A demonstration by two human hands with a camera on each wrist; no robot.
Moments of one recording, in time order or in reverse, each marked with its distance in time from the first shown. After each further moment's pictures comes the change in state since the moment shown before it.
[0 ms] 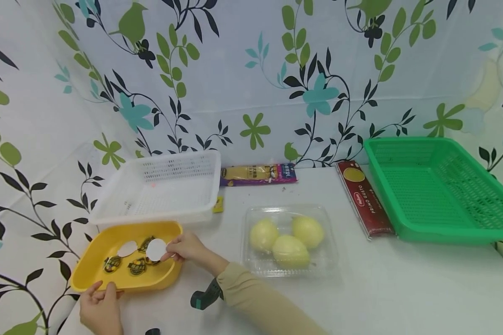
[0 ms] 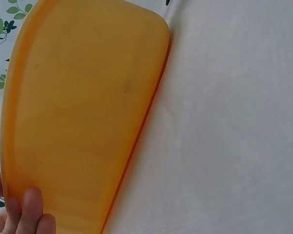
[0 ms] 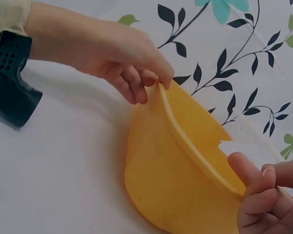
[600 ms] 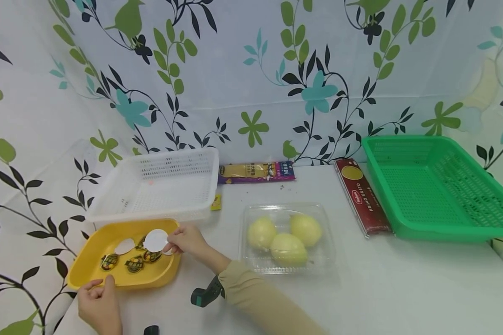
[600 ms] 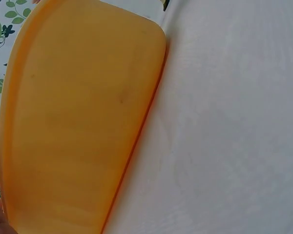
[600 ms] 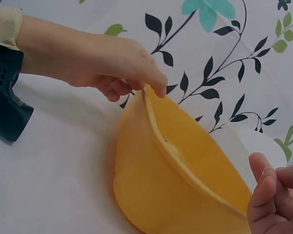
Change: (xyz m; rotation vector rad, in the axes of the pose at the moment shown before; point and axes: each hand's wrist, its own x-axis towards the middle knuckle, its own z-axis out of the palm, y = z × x) left_hand -0.002 -0.003 0.003 0.108 0.095 0.191; right_hand -0.002 -0.010 -0.005 0.083 0.104 -0.055
